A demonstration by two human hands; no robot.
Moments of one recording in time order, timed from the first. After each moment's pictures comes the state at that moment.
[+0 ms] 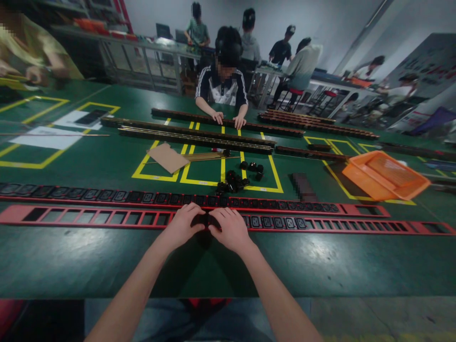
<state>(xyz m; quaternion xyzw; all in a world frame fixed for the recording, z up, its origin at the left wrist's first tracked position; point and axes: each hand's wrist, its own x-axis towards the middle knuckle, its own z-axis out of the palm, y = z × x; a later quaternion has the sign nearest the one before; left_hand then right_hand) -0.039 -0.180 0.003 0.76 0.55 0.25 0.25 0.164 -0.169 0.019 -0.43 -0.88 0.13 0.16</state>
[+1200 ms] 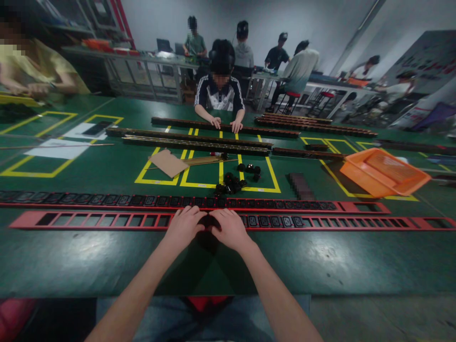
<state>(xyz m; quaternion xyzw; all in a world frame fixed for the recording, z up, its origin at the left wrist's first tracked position) -0.021 -0.188 0.030 0.80 0.59 0.09 0.10 0.171 -0.168 0.018 -0.42 -0.87 0.16 0.18</state>
